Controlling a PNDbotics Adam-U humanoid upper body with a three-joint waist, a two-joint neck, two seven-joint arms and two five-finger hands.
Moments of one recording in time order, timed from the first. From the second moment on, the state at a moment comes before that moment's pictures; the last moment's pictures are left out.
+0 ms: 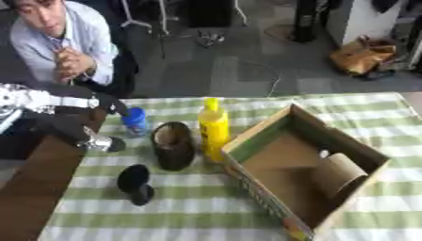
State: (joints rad) left arm -0.60 1.03 -0.25 -1.66 -0.24 0.23 -0.90; right arm -0.54 -0.36 -0.22 -1.98 0.61 -0.22 -0.90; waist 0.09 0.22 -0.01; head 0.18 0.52
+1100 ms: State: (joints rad) left arm -0.60 1.03 -0.40 -1.76 -0.18 0.43 -0.80; right arm -0.53 -0.36 -0.21 -1.98 0.61 -0.22 -0.90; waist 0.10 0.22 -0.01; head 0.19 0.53
